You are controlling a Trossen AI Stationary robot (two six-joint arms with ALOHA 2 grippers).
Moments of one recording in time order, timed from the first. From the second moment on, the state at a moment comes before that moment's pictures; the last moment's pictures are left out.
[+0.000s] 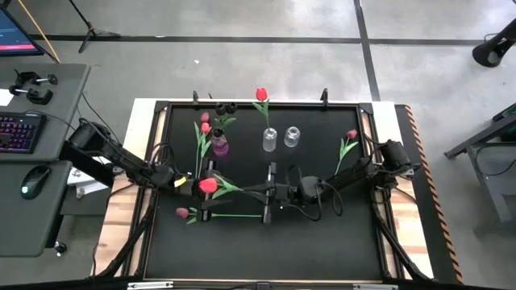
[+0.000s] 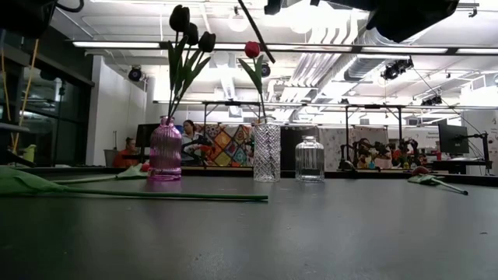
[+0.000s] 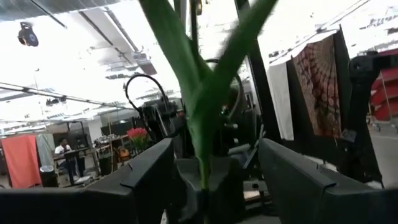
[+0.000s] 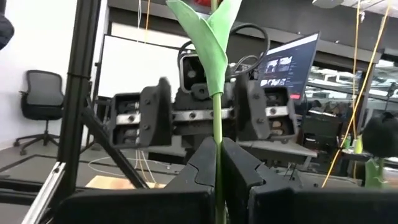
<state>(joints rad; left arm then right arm) -0.42 1.32 0.44 1.28 -0.26 0.34 0.31 1.89 0.99 1.22 0.32 -0.29</state>
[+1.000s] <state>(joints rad) -0.41 1.39 0.49 1.29 -0.27 0.28 0.29 1.90 0.99 1.22 0.24 -0.19</state>
